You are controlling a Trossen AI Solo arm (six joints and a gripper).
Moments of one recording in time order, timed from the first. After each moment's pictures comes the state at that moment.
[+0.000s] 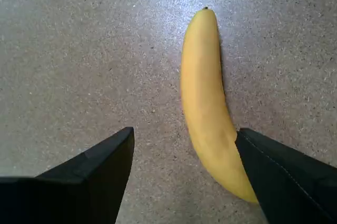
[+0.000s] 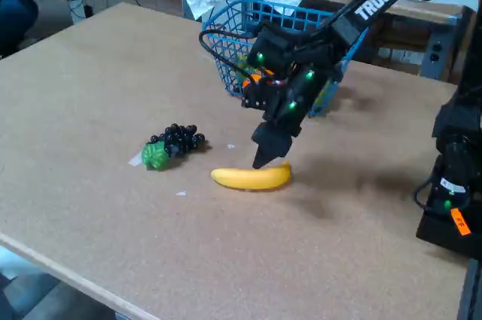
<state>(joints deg) 6.2 92.5 41.3 -14.0 -17.2 -3.4</state>
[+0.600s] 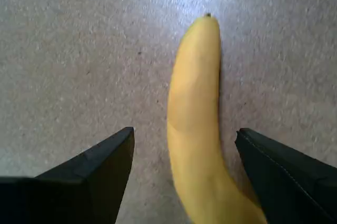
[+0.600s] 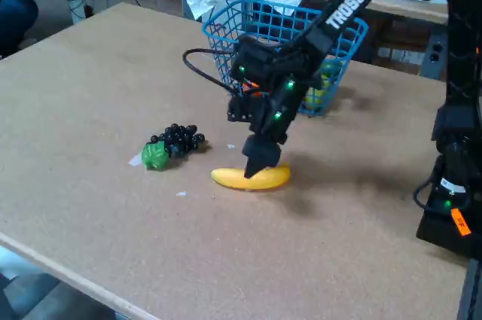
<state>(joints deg) 6.2 103.8 48.8 -13.6 -16.9 -10.2</state>
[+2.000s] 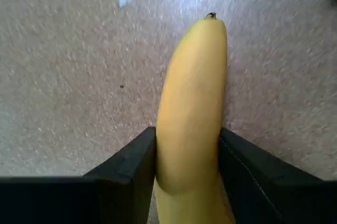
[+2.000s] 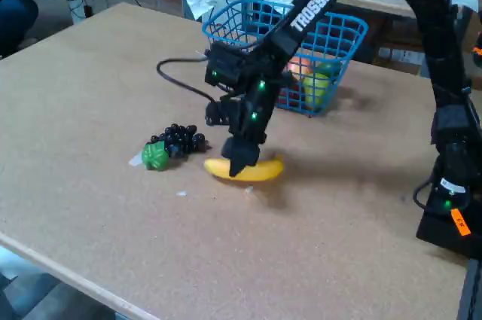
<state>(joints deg) 6.5 111.5 60.3 -20.5 -16.2 -11.9</state>
